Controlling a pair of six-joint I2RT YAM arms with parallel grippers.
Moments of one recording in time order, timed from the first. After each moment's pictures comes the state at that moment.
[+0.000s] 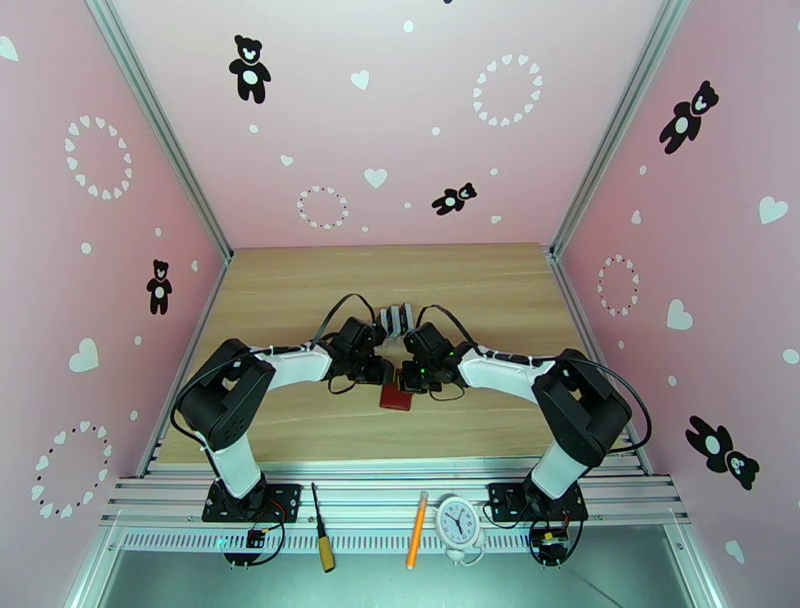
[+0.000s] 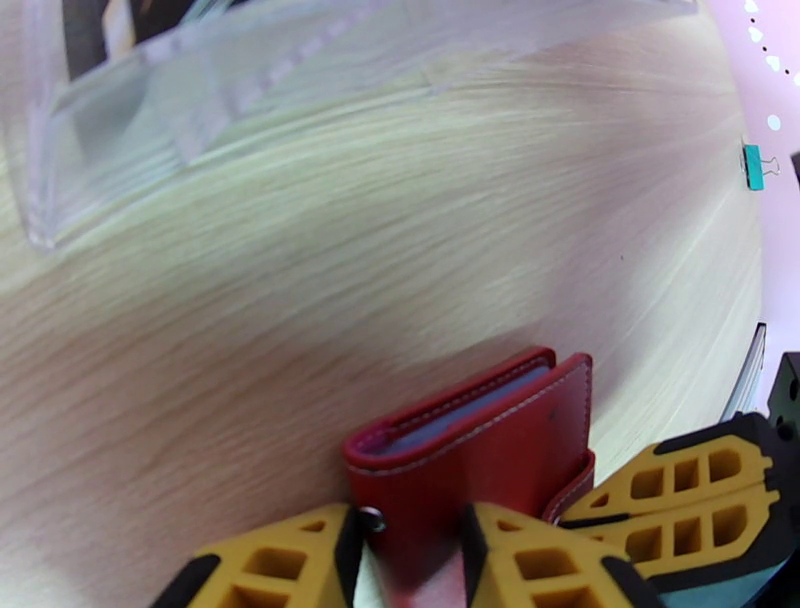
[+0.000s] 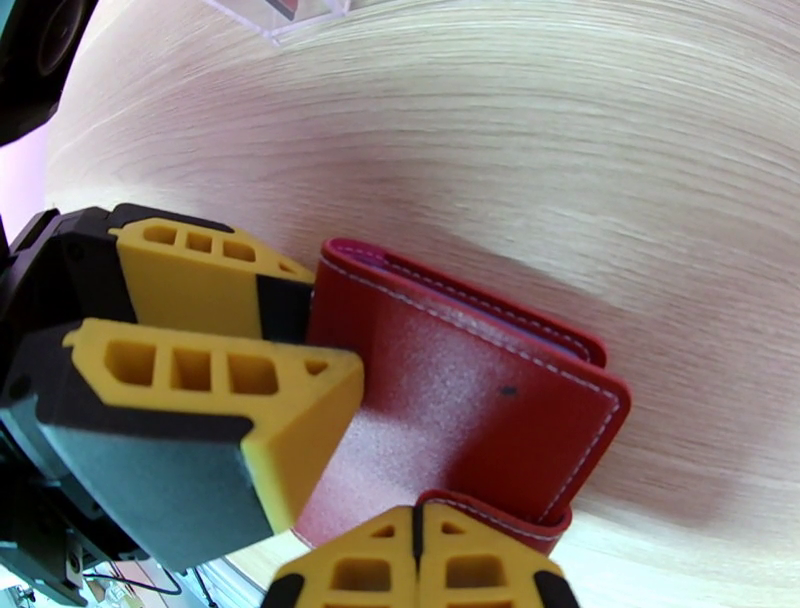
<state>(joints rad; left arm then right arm) -0.63 1.79 0.91 -0.14 0.41 -0.52 0.73 1.68 0.90 -0.30 -0.30 0.69</state>
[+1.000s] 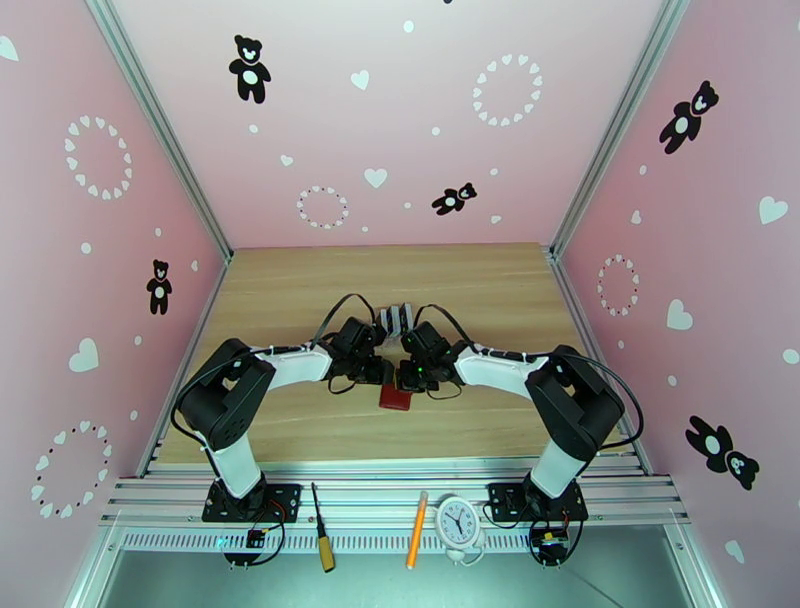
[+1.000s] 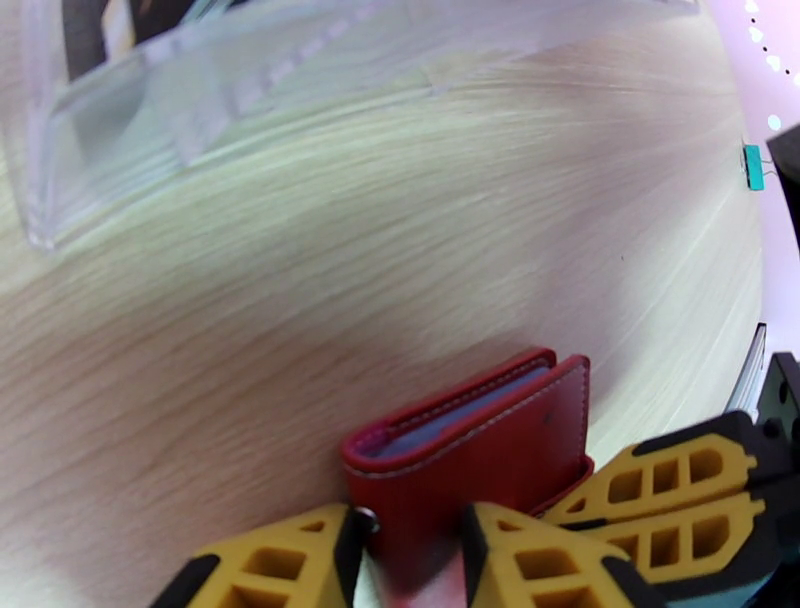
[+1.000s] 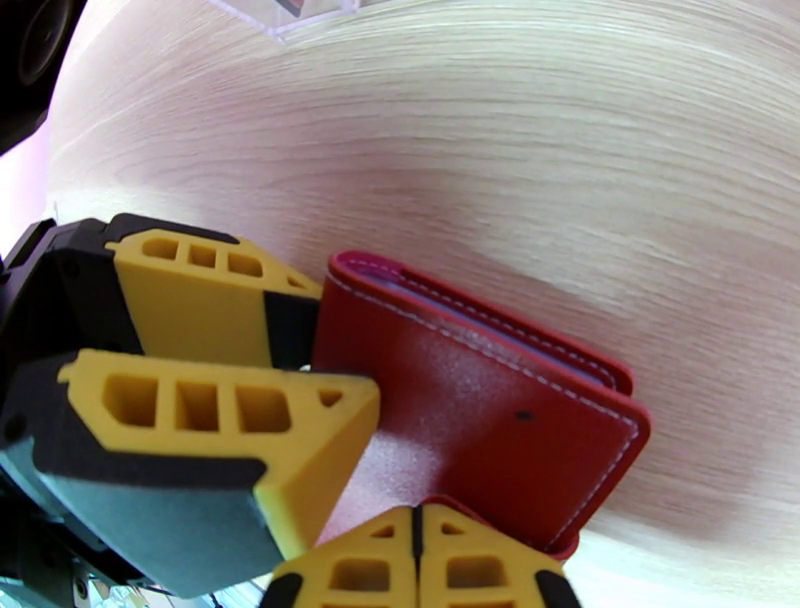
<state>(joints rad) -0.63 1.80 0.91 -0.14 0.41 -0.52 0.73 1.72 0.92 -0.29 -0.32 0.70</state>
